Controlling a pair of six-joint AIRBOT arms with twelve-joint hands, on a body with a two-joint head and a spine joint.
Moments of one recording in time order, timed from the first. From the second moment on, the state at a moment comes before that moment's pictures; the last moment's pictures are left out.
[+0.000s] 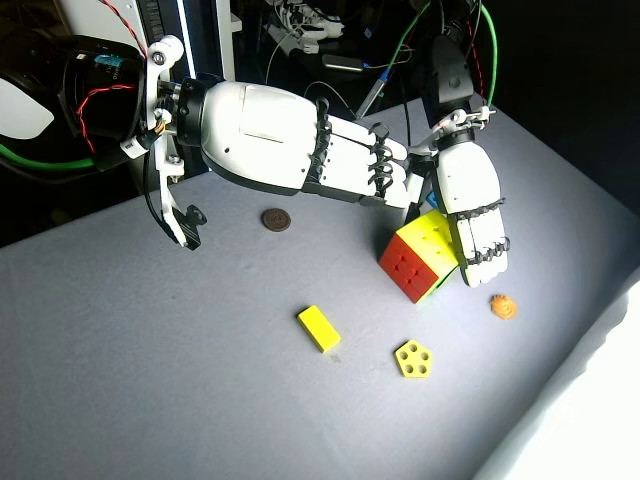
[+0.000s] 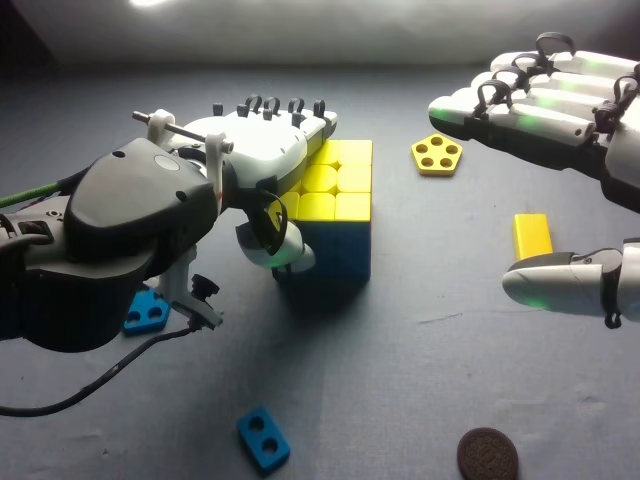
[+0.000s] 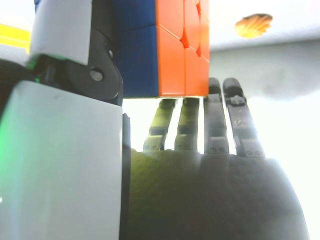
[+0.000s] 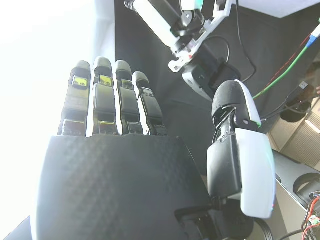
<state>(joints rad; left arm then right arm) 0.38 -1.21 1.04 -1.39 -0.58 2.17 -0.58 -0.64 0.66 -0.08 0.68 -0.90</state>
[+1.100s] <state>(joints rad) 0.27 -1.15 0.96 -1.55 -0.56 2.28 -0.60 -0.62 0.66 -0.08 0.66 -0.90</state>
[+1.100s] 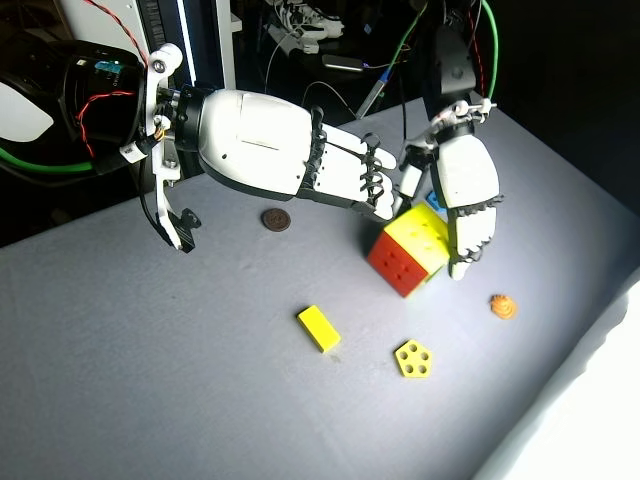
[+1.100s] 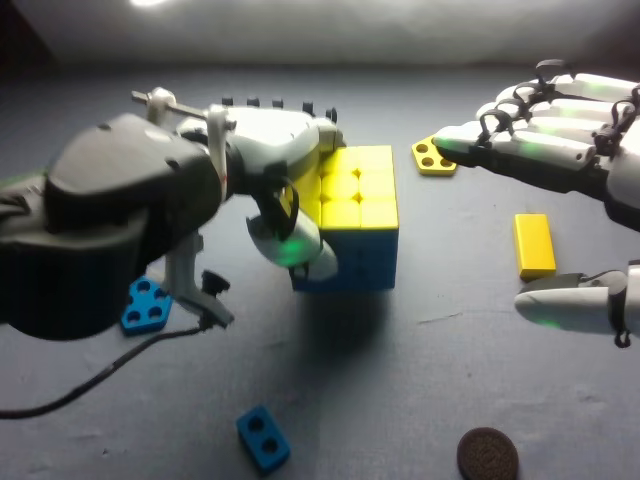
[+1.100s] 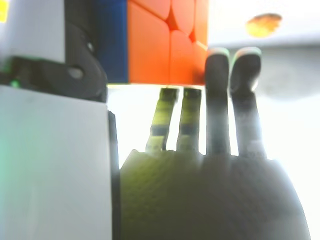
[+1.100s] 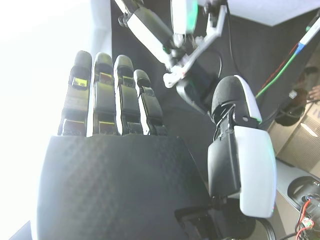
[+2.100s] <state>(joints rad) 0.15 -1.09 0.88 -1.71 -0.54 2.45 -0.44 -0.61 0.67 -0.16 0.43 -0.73</state>
